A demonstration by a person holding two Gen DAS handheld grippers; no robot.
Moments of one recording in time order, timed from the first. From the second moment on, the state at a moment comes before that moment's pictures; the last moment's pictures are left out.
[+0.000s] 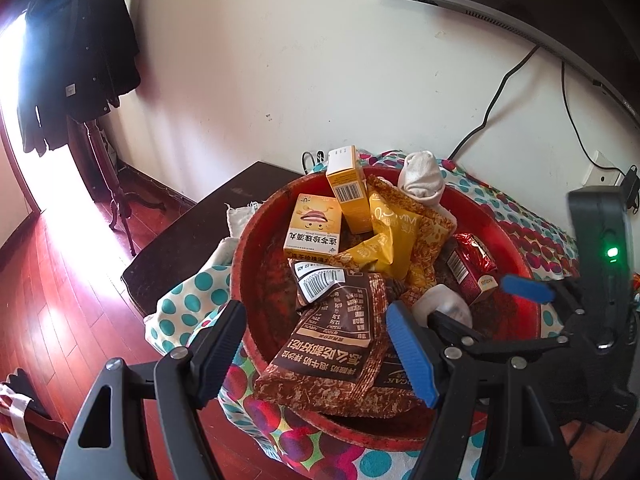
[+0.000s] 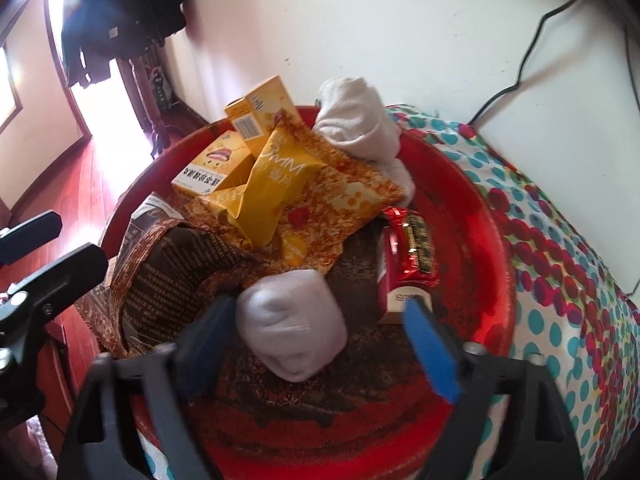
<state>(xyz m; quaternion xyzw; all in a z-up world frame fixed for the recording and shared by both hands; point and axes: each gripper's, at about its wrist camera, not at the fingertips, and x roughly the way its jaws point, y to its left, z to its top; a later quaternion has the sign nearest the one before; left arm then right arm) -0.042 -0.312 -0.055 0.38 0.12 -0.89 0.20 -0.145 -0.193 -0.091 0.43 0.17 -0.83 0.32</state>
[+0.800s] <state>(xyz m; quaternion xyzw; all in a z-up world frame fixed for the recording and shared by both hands) -0.050 -0.256 -0.036 0.40 0.09 -0.90 0.13 -0.059 -0.094 -0.072 0.49 0.14 -0.81 0.29</state>
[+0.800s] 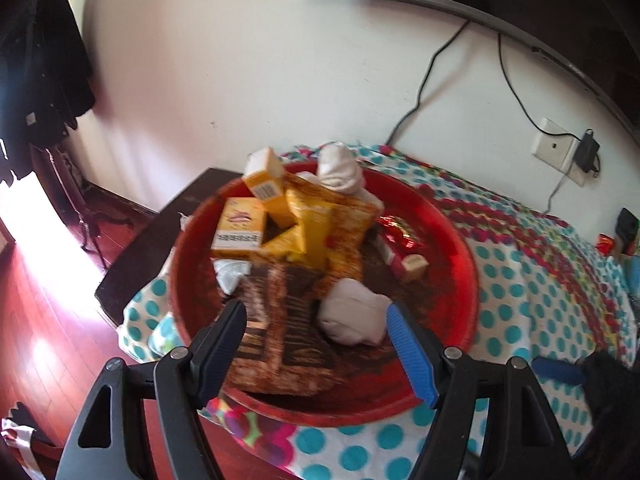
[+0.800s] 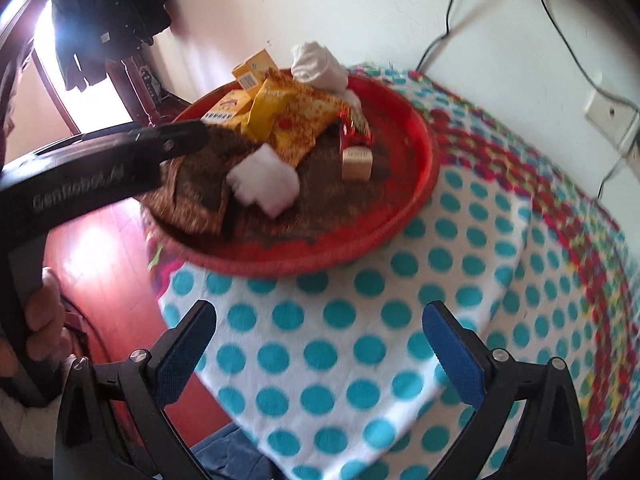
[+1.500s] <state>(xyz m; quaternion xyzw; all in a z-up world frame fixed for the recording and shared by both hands) -0.054 -0.247 -0.044 0.42 0.09 -0.90 0.09 -0.056 -0.097 -0.090 0.51 0.15 -0.80 0.28</state>
